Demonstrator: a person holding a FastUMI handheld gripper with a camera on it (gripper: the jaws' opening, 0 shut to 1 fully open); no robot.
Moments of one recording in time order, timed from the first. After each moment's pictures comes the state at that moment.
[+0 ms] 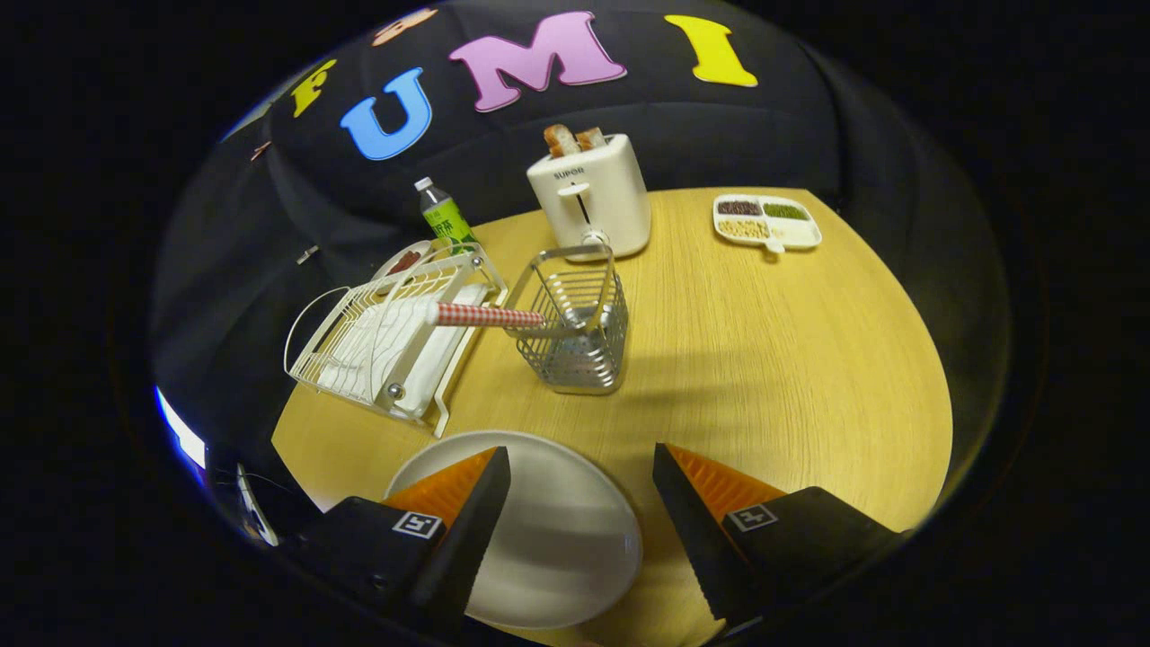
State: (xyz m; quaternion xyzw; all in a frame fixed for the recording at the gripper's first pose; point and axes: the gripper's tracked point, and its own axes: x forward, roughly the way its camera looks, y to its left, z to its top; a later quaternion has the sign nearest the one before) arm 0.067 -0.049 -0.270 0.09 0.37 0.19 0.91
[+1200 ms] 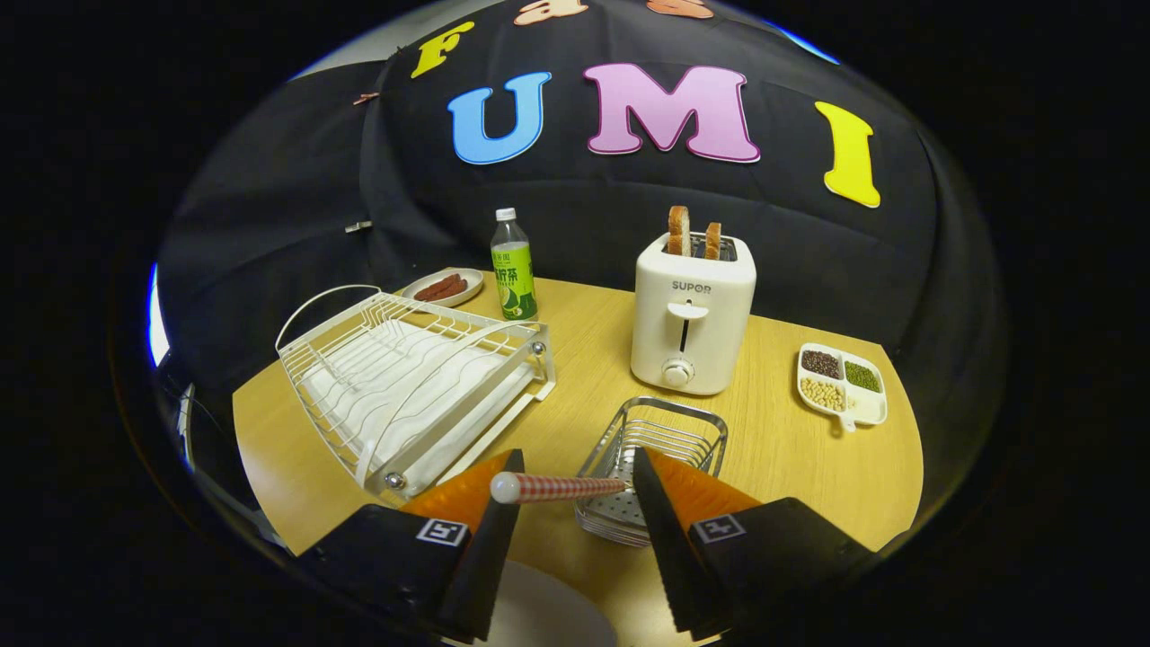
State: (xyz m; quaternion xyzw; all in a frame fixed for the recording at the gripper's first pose) arm 0.162 0.028 -0.247 -0.01 0.25 0.25 0.93
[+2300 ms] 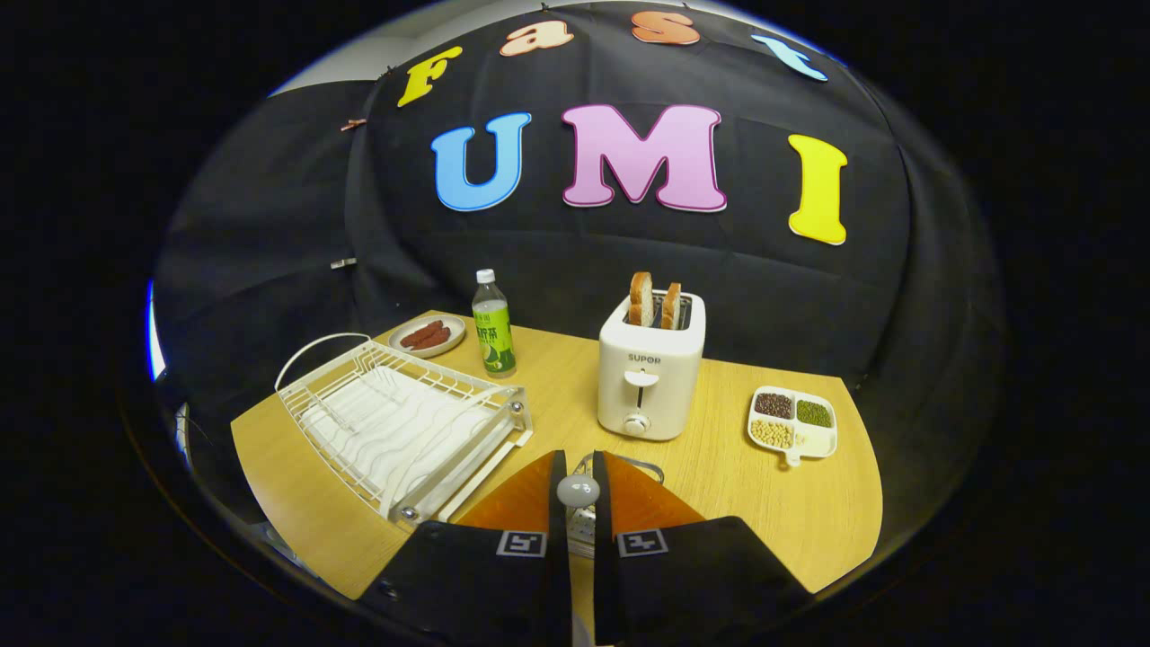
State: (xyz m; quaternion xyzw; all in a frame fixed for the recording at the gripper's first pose) arm 0.156 -0.011 -0.162 0.00 0.19 0.23 0.96
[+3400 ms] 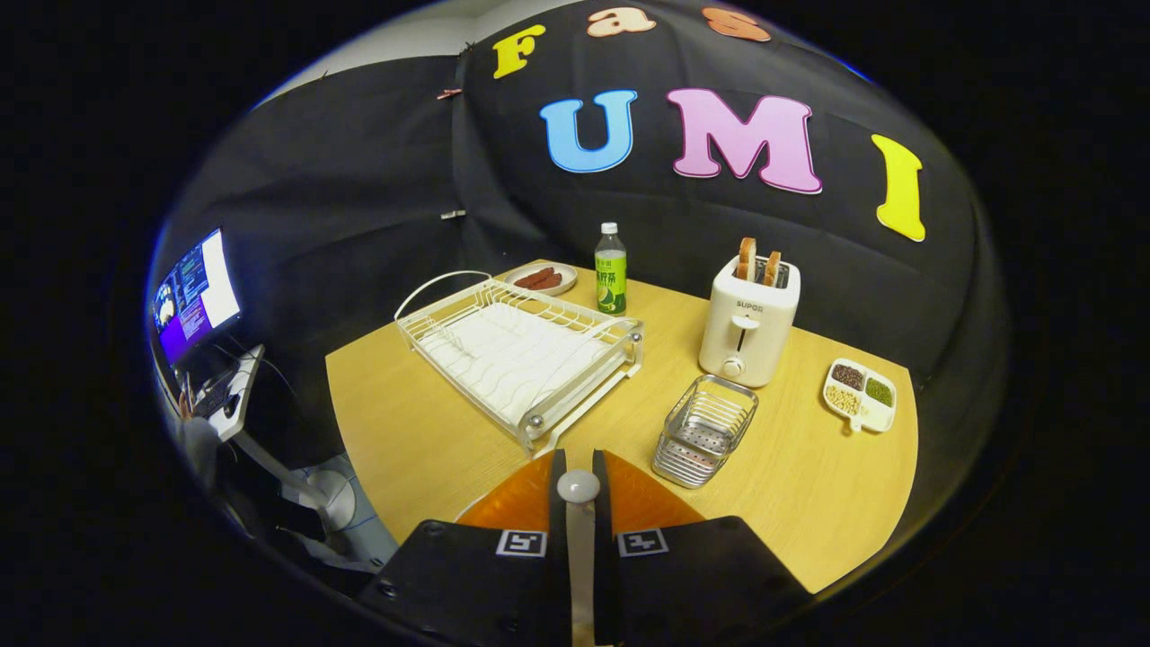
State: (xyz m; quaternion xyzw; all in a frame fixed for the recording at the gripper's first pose) arm 0.029 0.018 -0.198 -0.04 0.26 0.38 0.89
